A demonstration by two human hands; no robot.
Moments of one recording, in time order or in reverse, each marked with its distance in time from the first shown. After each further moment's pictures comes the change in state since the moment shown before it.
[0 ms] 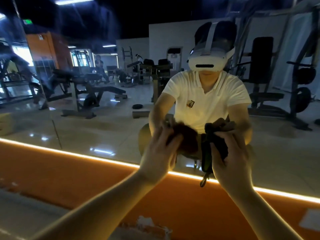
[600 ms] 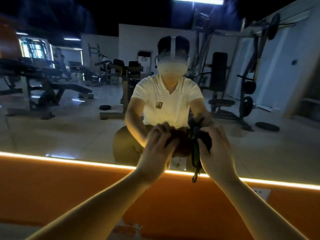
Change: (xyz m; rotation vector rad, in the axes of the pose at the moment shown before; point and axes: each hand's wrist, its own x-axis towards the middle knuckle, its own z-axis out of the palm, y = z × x) left_hand 0.015 0.050 0.029 -0.131 -0.002 0.090; right_hand 0.009 -0.003 -0.062 -0.228 -0.105 0.056
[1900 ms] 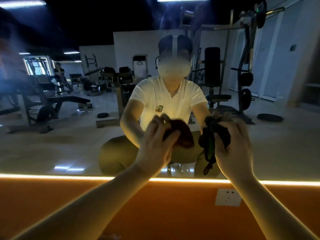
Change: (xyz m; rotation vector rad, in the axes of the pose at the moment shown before) left_hand 0.089 0.091 0.066 0.075 0.078 0.091; right_hand -0.002 0.139 -0.094 0.002 0.228 0.044
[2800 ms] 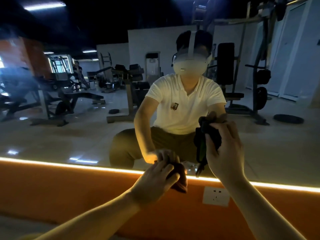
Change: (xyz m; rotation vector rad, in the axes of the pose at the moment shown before) left_hand -0.080 0.062 0.034 0.070 -0.467 0.219; right_hand -0.006 0.036 -0.017 0.140 -0.015 -0.057
